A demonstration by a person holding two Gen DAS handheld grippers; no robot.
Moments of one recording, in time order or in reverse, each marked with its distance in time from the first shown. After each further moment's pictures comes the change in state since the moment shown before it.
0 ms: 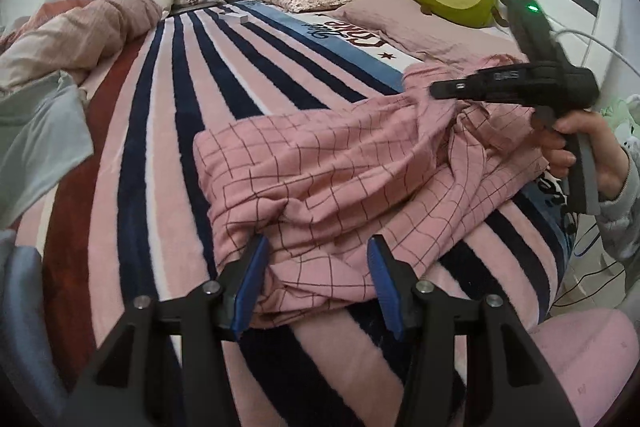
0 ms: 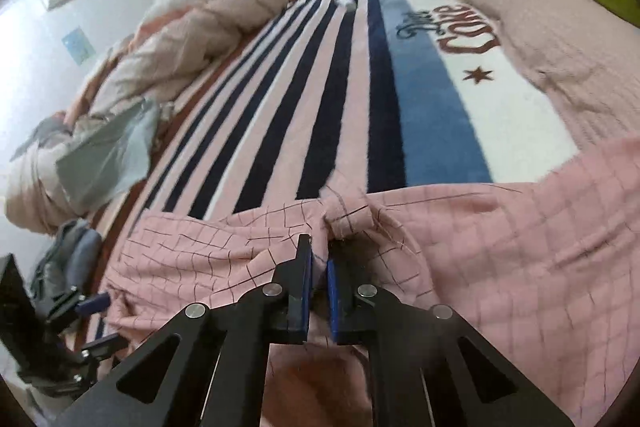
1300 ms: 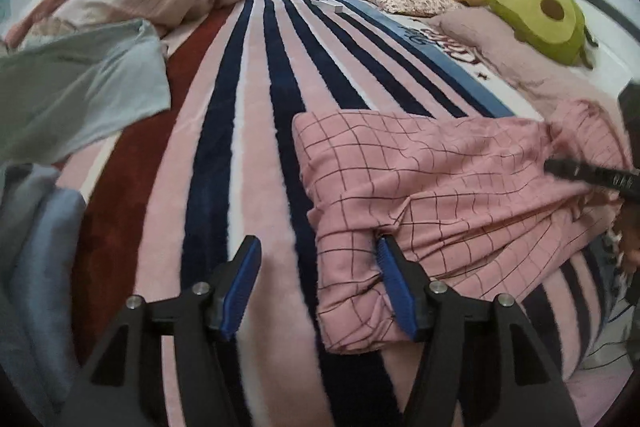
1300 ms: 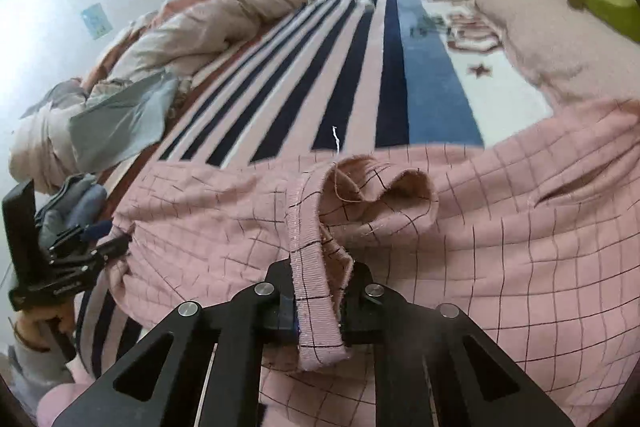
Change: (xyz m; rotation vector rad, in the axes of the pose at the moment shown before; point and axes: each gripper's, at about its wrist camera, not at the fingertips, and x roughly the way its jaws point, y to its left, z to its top) left arm 0.012 0.044 -0.007 -0.233 0.002 0.211; right arm 0.001 0.000 -0.031 -0.095 0.085 -0.008
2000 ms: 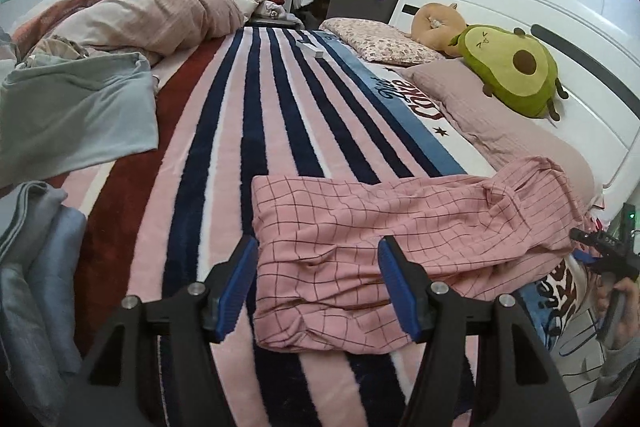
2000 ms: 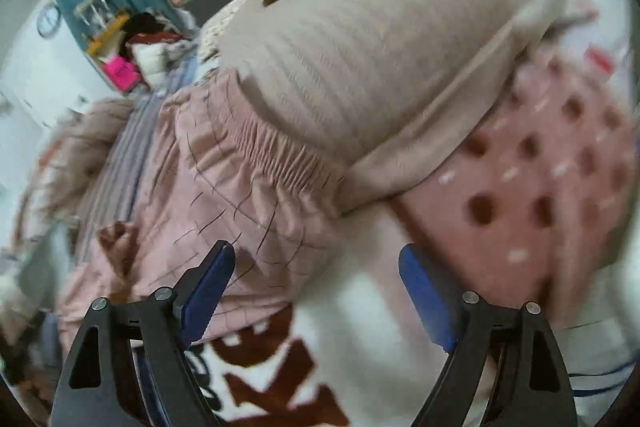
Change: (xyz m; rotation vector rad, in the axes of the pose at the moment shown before) left arm -0.053 -0.026 0.024 -0.060 -0.119 -0.093; right arm -0.143 -0.190 -0.111 0.550 -0.253 -0.194
